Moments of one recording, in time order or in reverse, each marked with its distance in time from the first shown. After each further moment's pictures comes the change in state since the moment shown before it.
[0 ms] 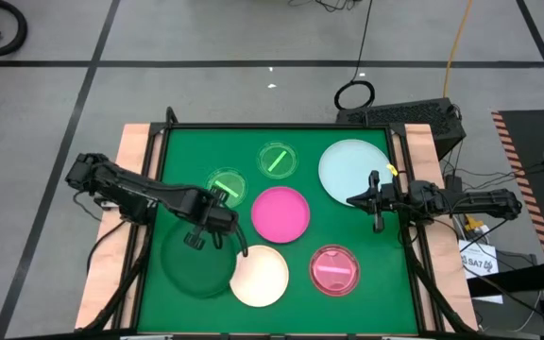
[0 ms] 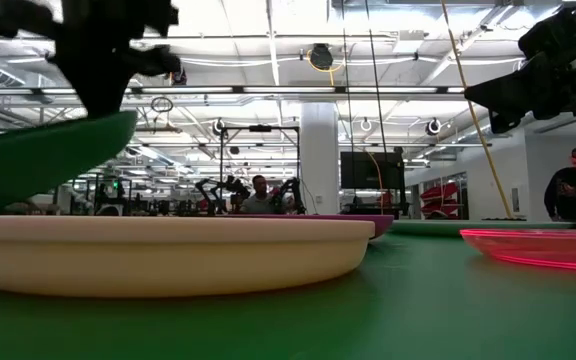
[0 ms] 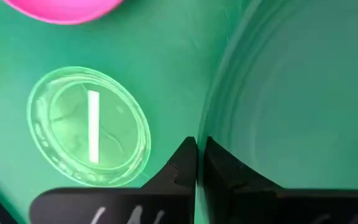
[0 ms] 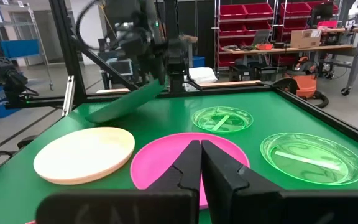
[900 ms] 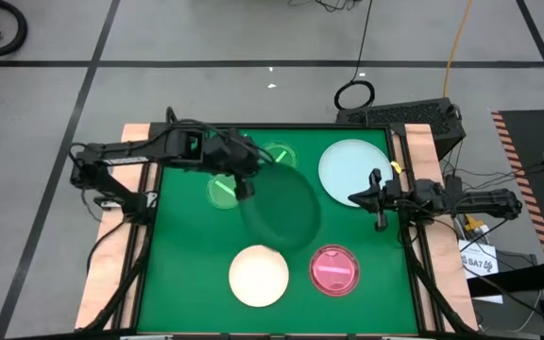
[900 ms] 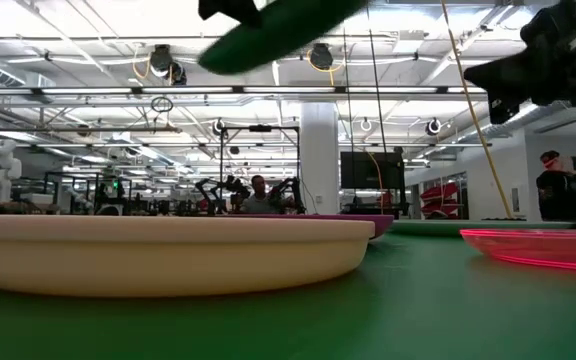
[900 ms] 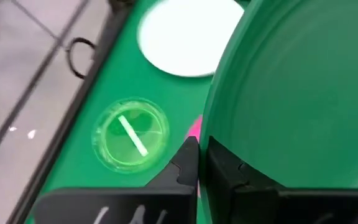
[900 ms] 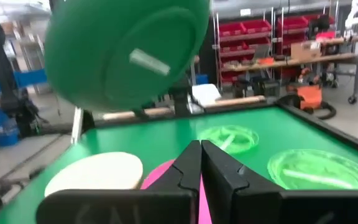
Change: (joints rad) left arm 0.295 0.016 0.432 0.290 -0.089 -0.319; right arm 0.000 0.001 0.008 0.082 -0.002 0.053
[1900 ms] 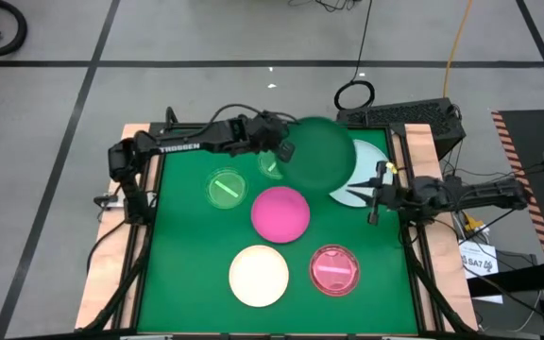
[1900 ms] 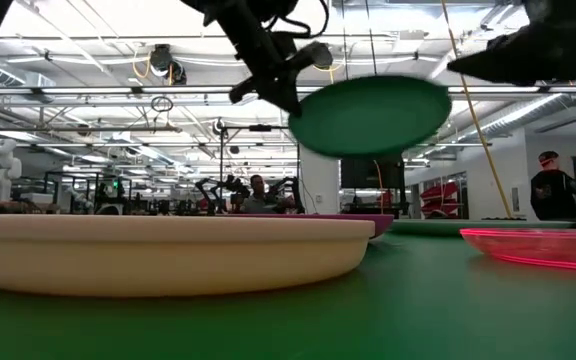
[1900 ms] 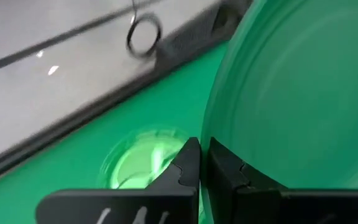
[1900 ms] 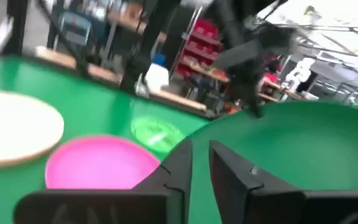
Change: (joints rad) left arm 0.247 0.281 -0.048 0.398 -0.085 -0.367; right arm 0.064 0.221 0.130 -0.018 0.211 -0.527
